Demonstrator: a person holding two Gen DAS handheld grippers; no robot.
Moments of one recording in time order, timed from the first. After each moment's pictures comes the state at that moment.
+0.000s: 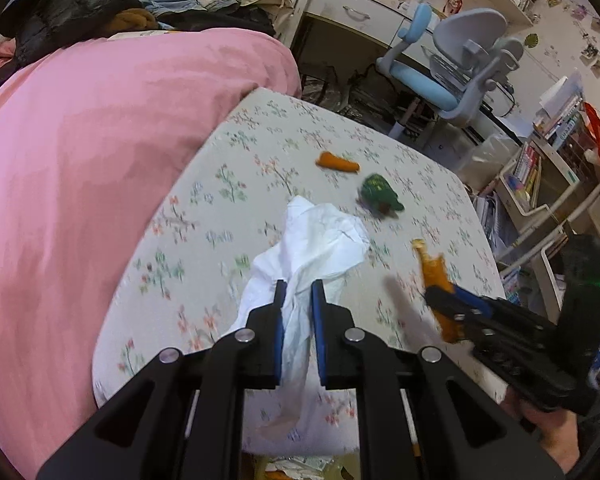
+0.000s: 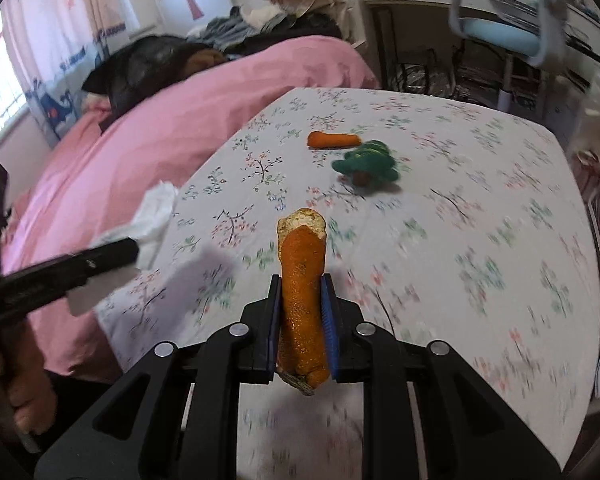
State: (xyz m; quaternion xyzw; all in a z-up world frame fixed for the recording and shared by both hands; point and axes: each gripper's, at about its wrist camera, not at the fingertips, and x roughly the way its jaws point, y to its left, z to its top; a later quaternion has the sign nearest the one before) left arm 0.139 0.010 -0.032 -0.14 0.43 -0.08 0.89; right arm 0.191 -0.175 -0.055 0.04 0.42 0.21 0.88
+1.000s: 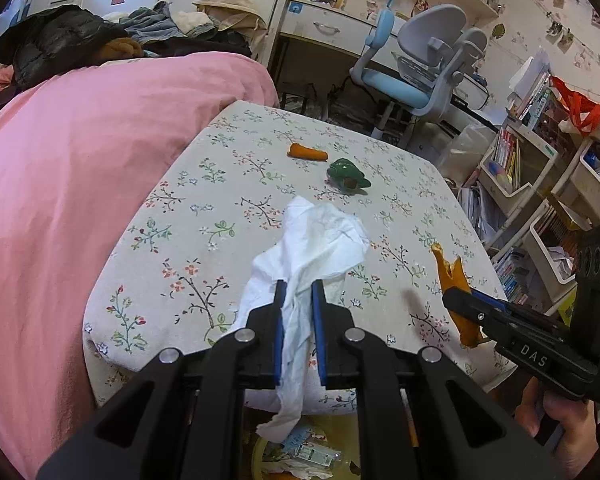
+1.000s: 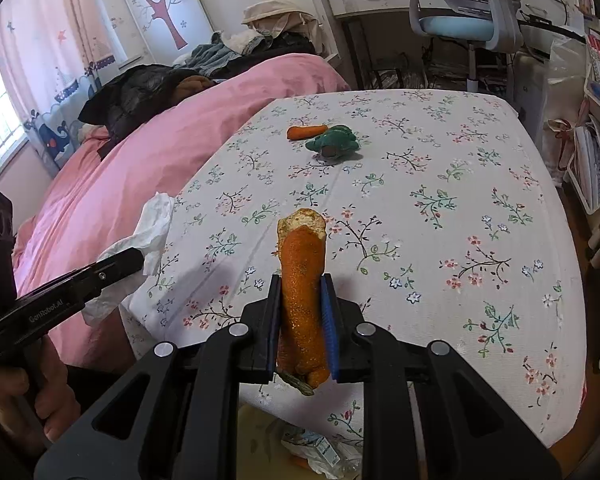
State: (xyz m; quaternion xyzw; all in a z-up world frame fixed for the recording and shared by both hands) left arm 0.093 -0.015 -0.037 -0.10 0.38 -0.09 0.91; right arm 0.117 -0.205 -0.056 0.08 0.39 0.18 0.90
